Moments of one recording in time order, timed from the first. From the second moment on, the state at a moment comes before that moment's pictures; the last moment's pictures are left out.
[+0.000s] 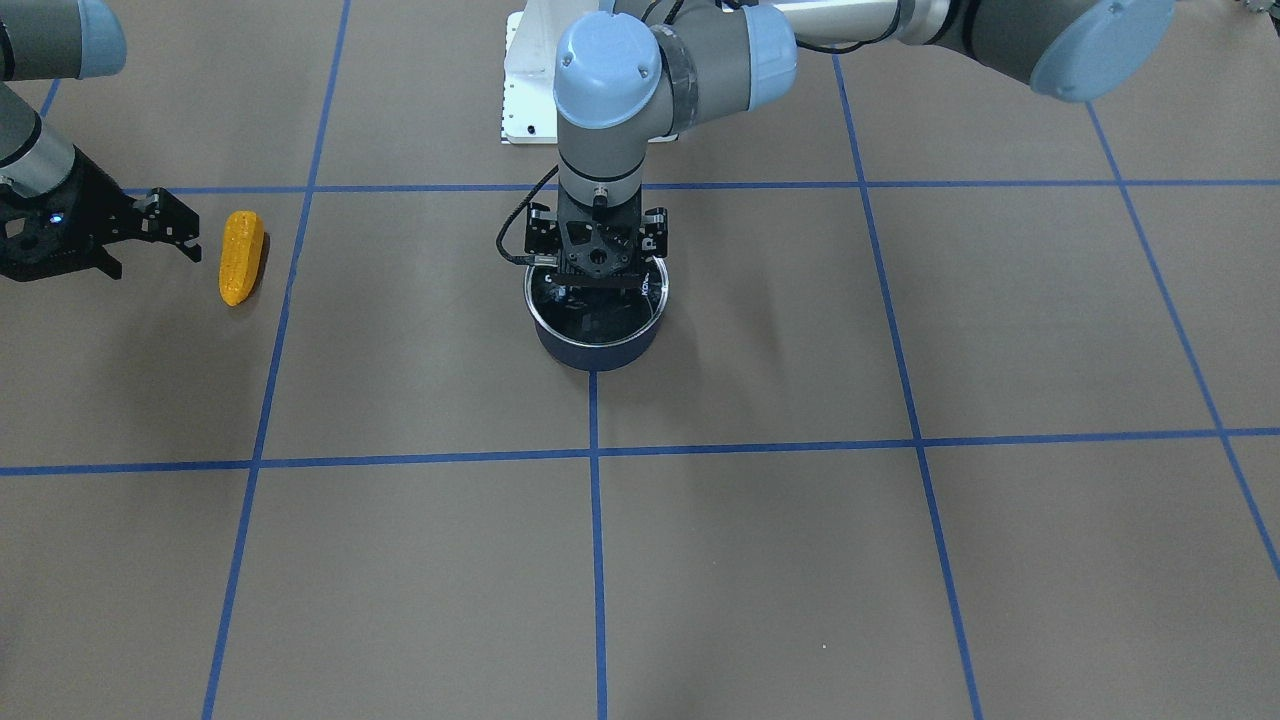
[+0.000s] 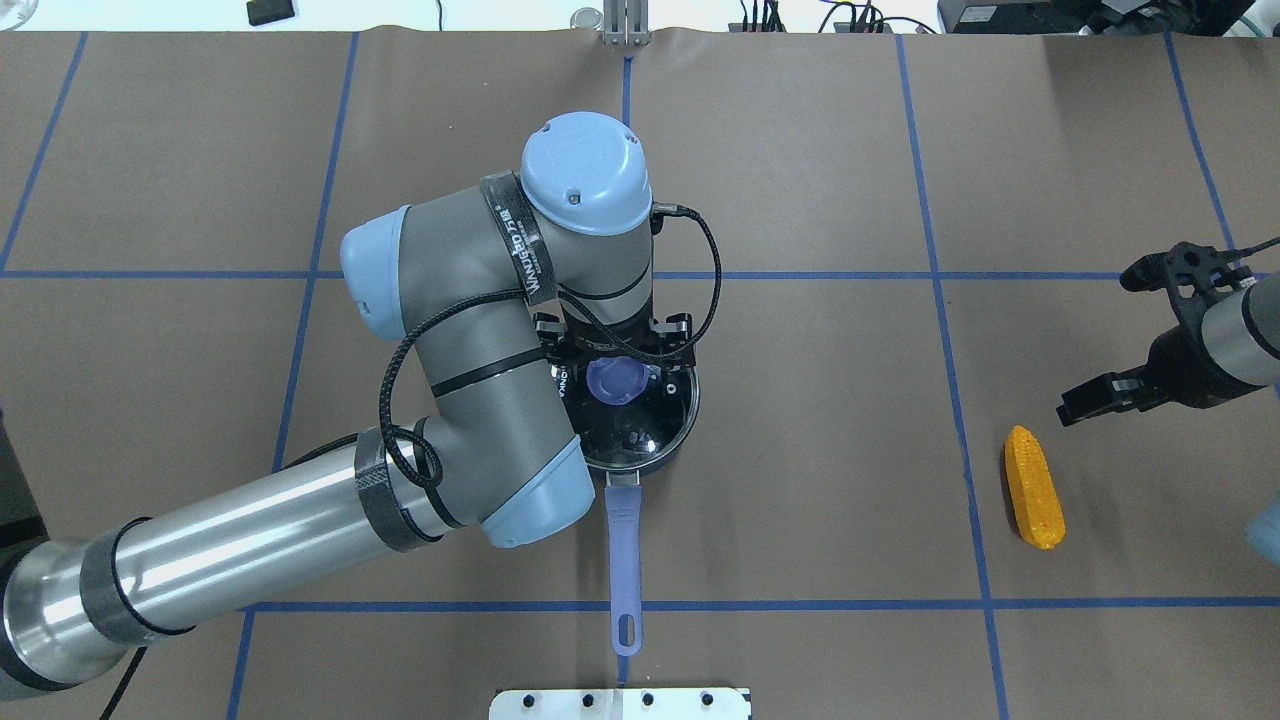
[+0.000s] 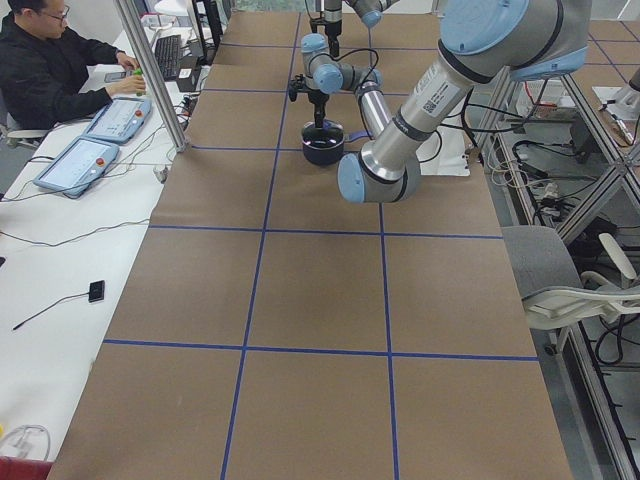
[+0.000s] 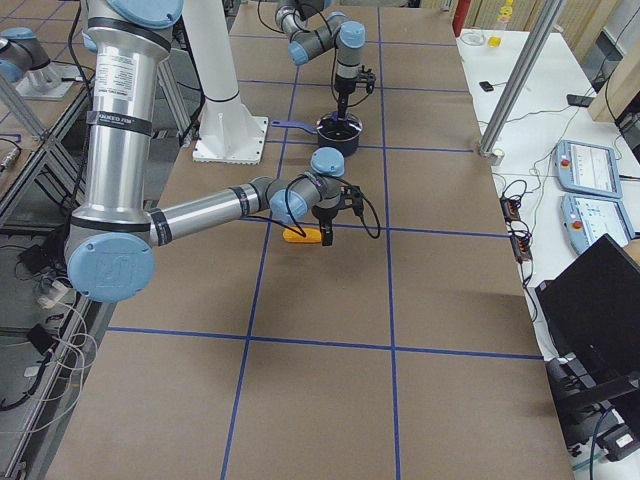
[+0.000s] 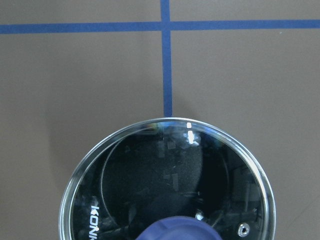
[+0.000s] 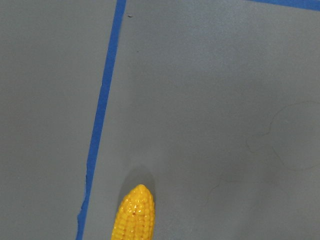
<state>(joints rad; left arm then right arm) -0.54 -2.50 -1.54 -1.42 -2.02 -1.15 0.89 -1.71 1.96 -1.21 2.20 0.70</state>
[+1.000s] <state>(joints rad) -0.54 -2.49 -1.57 -1.42 -2.03 -1.15 0.87 -1.71 1.96 -1.21 2.19 0.70</state>
